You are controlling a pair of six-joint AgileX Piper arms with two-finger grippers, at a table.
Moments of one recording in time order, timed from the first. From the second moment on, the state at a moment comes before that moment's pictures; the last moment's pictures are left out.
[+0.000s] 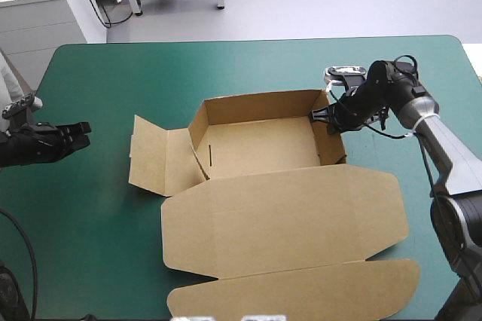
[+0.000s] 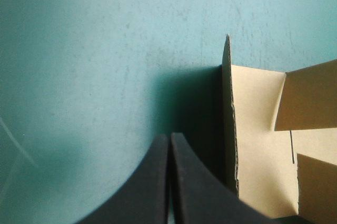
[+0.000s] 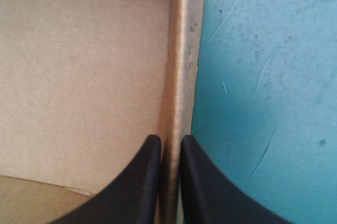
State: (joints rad) left arm 0.48 1.42 -1.08 -0.76 0.95 0.56; right arm 0.15 1.80 -1.55 0.25 1.05 -0.10
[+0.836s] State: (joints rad) left arm 0.48 1.42 -1.08 -0.77 0.95 0.55; right arm 0.16 1.69 -1.74 0.19 1.24 -0.06
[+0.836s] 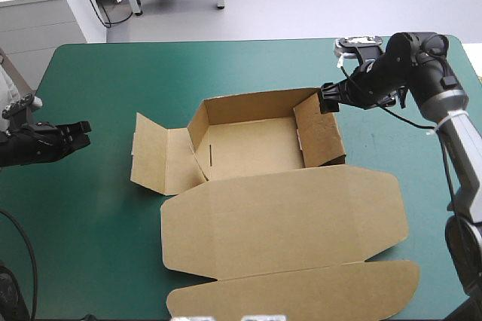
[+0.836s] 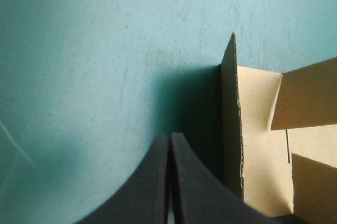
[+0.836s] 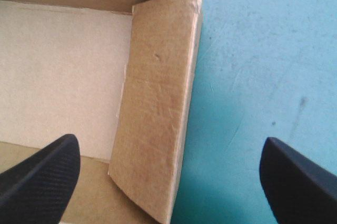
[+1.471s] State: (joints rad) left arm 0.48 1.42 -1.08 -0.77 0.95 0.55; right arm 0.16 1.75 -1.66 0.17 1.20 -0.02
